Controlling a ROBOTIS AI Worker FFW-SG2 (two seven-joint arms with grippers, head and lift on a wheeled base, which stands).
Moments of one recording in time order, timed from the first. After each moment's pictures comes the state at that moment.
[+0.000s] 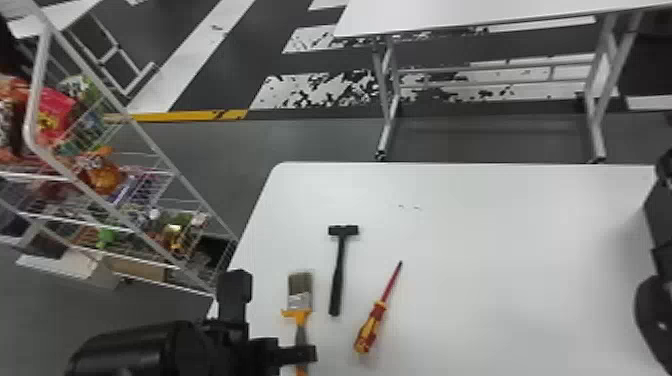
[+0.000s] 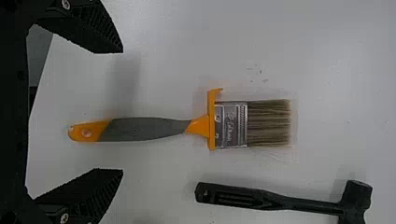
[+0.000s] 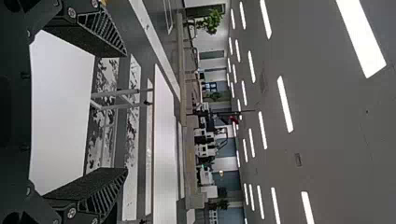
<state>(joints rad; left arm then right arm) 0.42 0.09 0.40 -2.16 0.31 1.56 0.01 0.87 -0.15 0.03 -2.10 -0.19 -0.38 0.23</state>
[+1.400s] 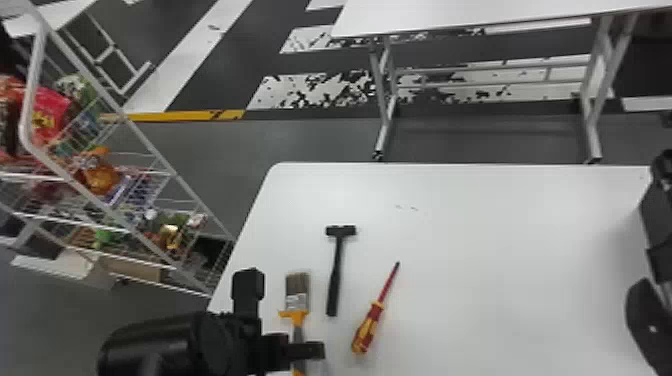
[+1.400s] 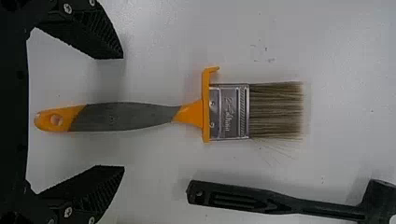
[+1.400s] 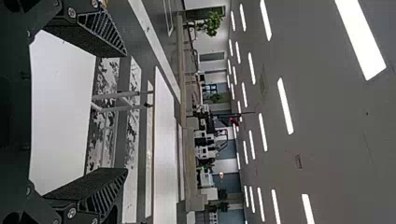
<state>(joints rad) 0.35 0.09 0.35 -2.00 0.28 1.49 -0.01 0.88 -0.15 0.04 -2.10 -0.18 -0.38 0.23</state>
